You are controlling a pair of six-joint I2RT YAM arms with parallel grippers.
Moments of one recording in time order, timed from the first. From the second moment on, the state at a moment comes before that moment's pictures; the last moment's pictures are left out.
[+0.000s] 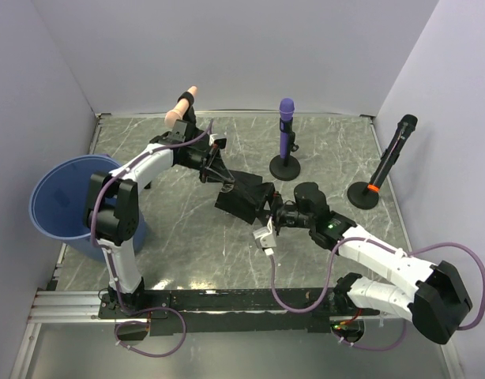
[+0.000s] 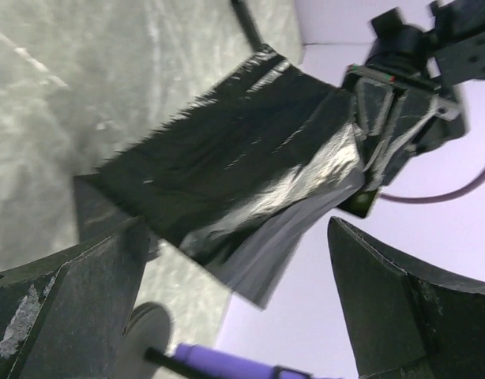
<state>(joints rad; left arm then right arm) -0.33 1.89 1.47 -0.61 1.47 -0.79 0.69 1.03 0.62 0.01 -0.55 -1.59</state>
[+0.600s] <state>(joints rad) -0.33 1.89 1.43 -0.61 1.48 -0.79 0.73 1.05 0.74 -0.04 -0.64 -1.67</state>
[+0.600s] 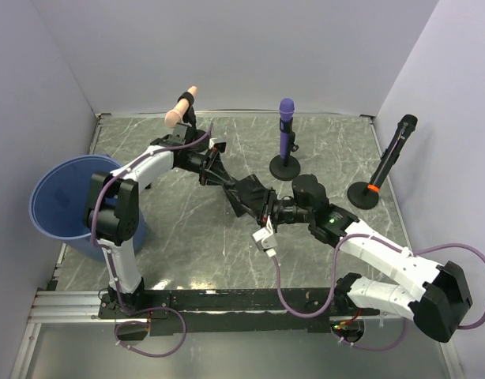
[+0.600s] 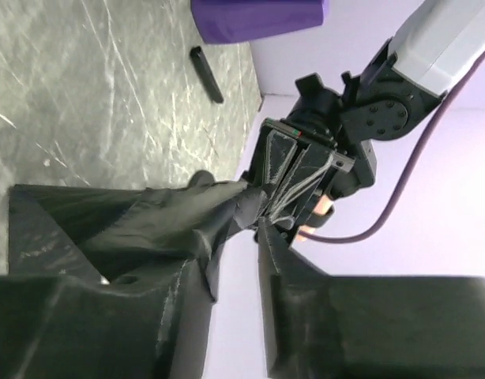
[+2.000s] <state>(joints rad) -0.72 1.09 0.93 0.00 0.29 0.36 0.54 1.24 1.26 -0.37 -0.44 0.14</state>
